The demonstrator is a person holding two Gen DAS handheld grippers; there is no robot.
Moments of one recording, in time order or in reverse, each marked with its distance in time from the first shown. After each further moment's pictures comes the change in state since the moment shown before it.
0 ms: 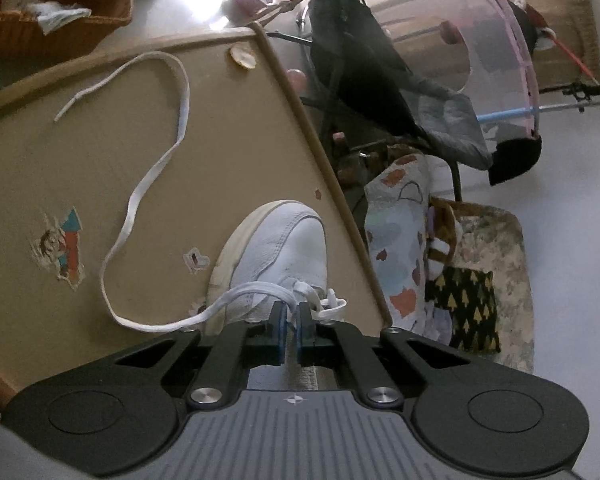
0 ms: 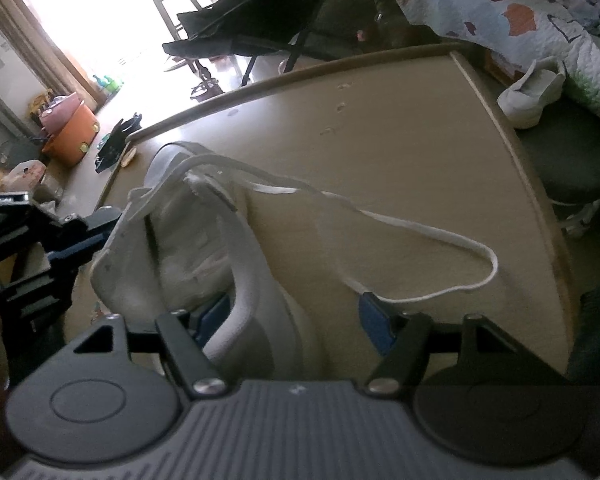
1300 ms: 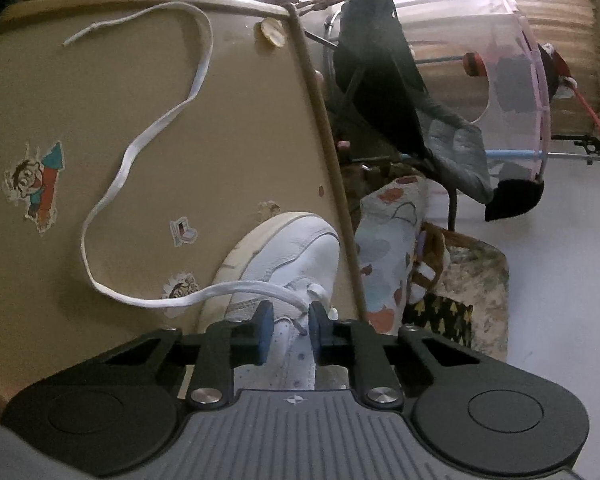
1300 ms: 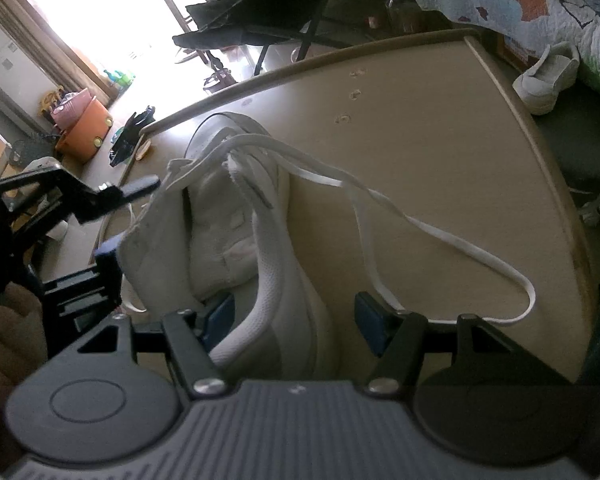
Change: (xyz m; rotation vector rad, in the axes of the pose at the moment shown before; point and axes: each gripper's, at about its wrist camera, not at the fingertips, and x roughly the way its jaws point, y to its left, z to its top) left arm 0.023 0.007 -0.010 -0.196 -0.014 -0.051; right arm 0.000 0.002 0.000 0.017 0.042 0.058
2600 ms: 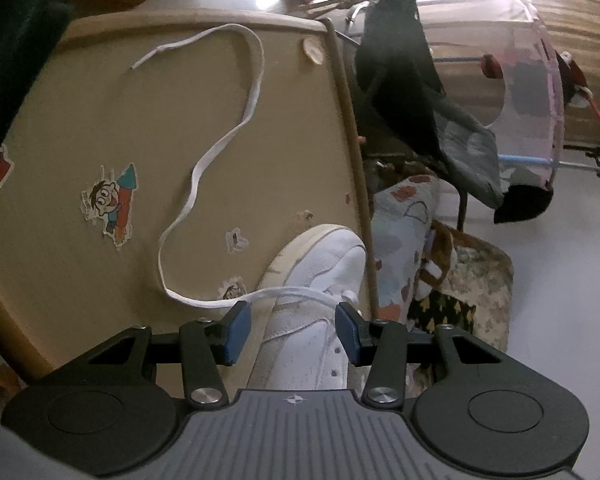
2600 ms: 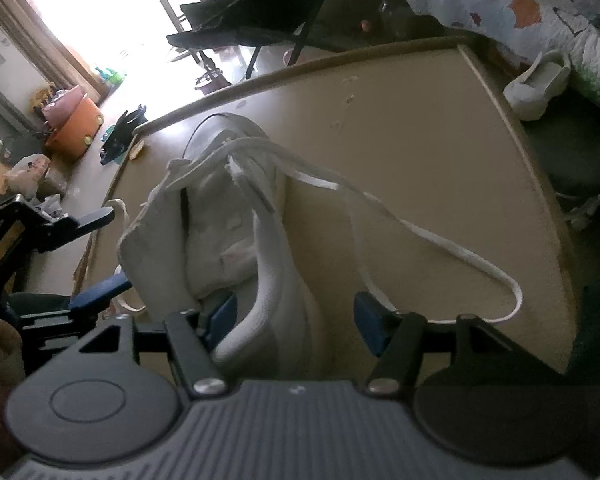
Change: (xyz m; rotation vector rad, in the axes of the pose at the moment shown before) left arm -0.032 0.018 0.012 -0.059 0.035 0.034; right arm -0.002 0.005 0.001 -0.009 0.003 -0.034
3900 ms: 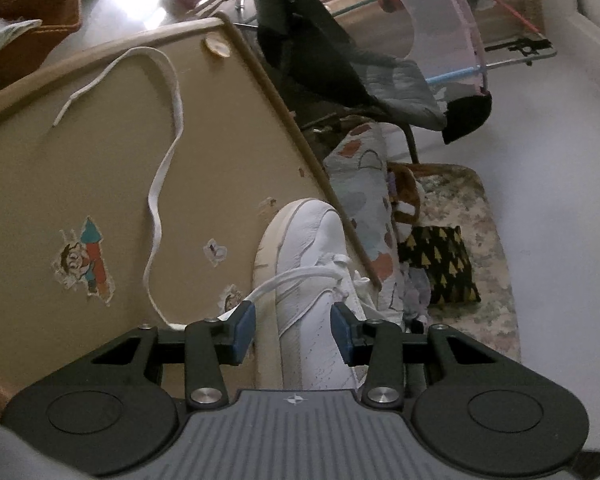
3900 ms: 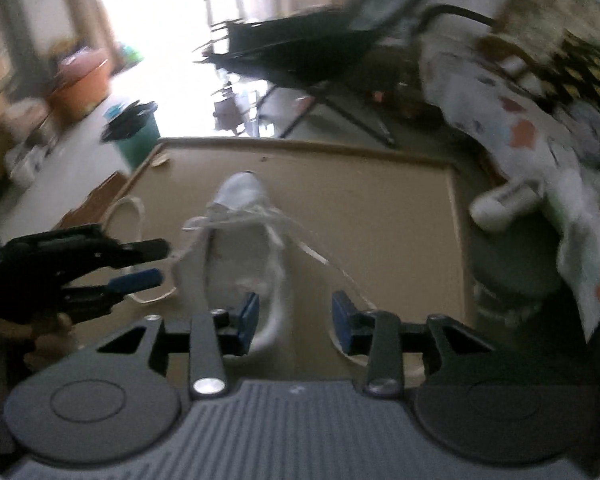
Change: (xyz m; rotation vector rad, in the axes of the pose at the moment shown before) left arm 0.017 0.016 0.011 0.389 0.049 -0.108; right arm -0.069 0.039 0.009 -0.245 -0.116 -0.155
